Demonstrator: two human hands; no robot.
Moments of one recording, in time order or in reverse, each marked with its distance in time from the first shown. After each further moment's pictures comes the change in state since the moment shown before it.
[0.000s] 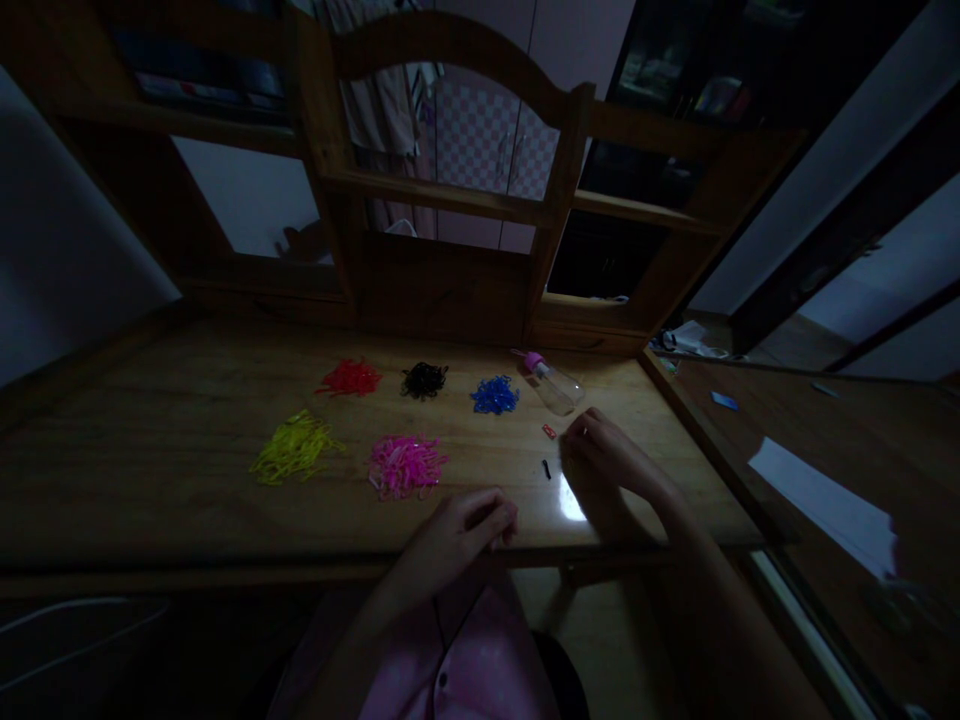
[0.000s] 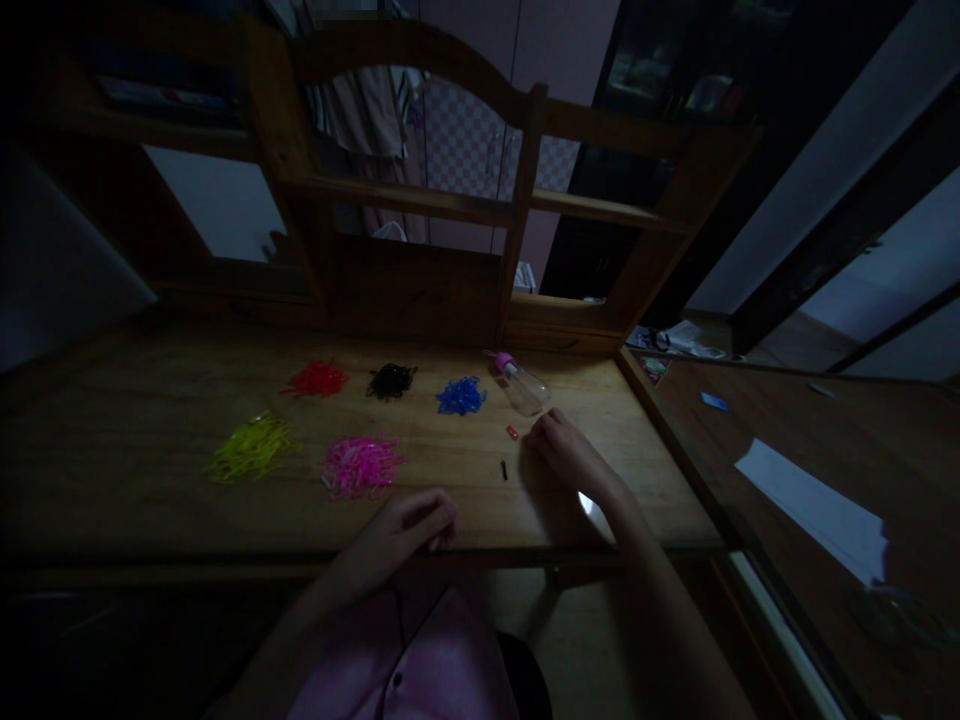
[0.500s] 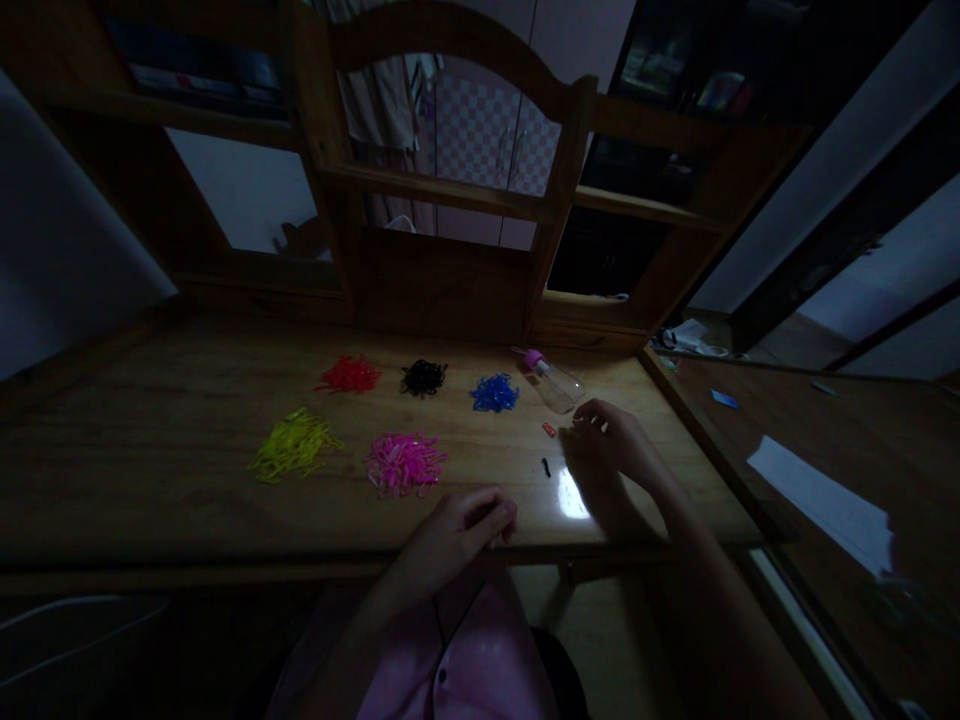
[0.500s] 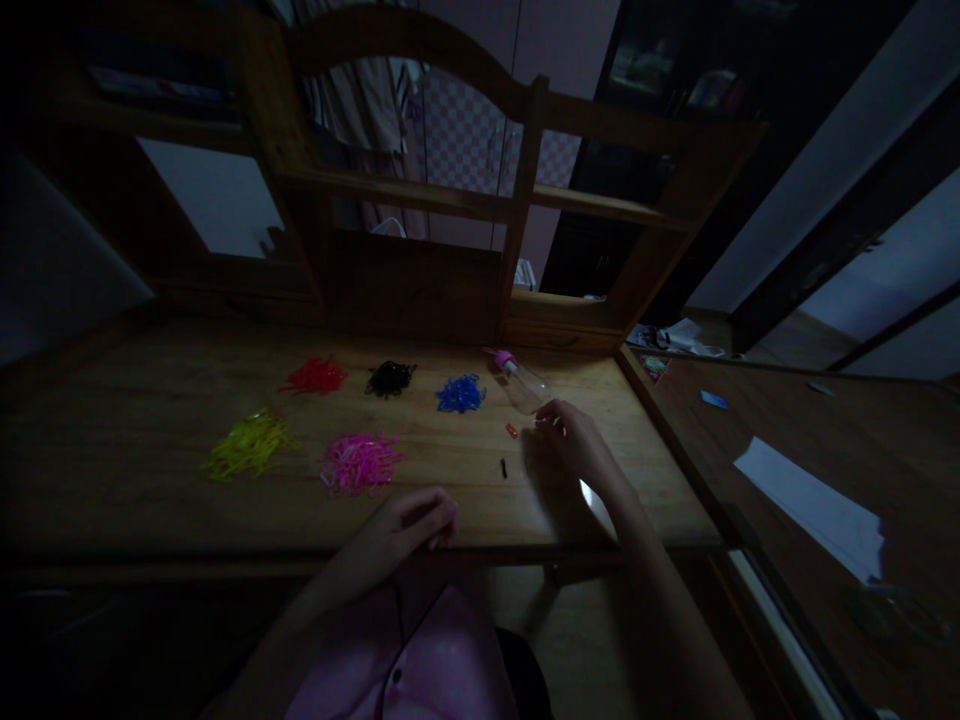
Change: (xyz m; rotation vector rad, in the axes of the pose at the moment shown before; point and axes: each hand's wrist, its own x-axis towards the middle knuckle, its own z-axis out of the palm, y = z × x) left_hand -0.001 -0.003 0.000 0.000 -0.008 0.000; right_hand 0.003 0.003 -0.009 0.037 0.156 0.046
